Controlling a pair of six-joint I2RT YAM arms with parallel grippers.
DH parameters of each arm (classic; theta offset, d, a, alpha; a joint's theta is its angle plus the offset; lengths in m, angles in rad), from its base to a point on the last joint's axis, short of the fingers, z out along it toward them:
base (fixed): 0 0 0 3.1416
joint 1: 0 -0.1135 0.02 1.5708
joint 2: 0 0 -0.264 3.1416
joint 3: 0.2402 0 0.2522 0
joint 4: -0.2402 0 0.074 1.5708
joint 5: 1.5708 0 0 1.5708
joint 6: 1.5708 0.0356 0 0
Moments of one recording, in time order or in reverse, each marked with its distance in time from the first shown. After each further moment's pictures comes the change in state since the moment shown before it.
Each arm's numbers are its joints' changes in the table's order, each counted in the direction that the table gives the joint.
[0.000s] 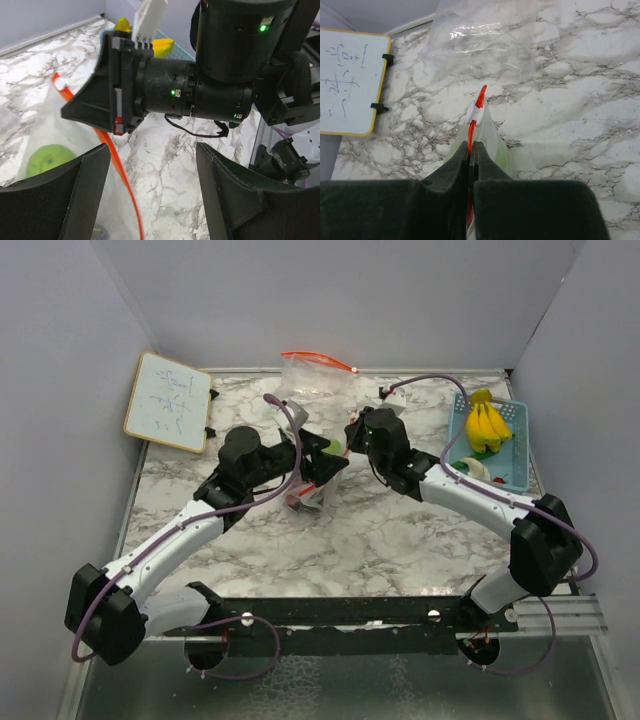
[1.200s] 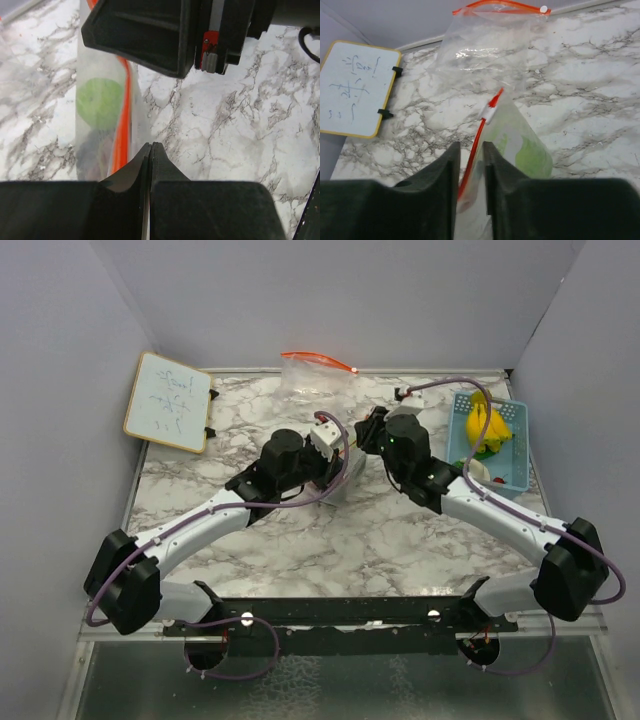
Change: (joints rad) left arm 0.156 0.210 0.049 -0.132 -0.277 0.249; right arm -0.011 -0.148 -0.053 0.009 0.029 -0.089
